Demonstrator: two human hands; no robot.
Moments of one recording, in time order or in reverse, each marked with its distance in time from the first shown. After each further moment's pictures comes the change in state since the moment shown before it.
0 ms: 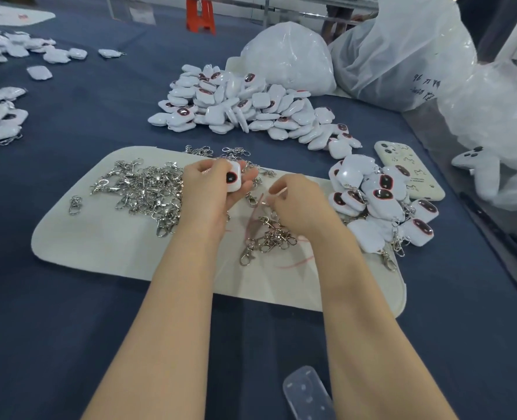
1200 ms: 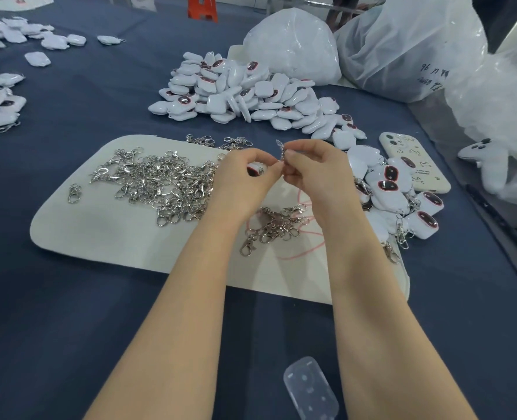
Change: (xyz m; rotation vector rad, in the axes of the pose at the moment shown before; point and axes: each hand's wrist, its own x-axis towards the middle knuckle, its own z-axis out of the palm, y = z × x) left_hand -0.009 -0.012 0.012 0.841 -0.224 0.349; right_hand 0.000 0.000 -0.011 0.888 0.237 0.027
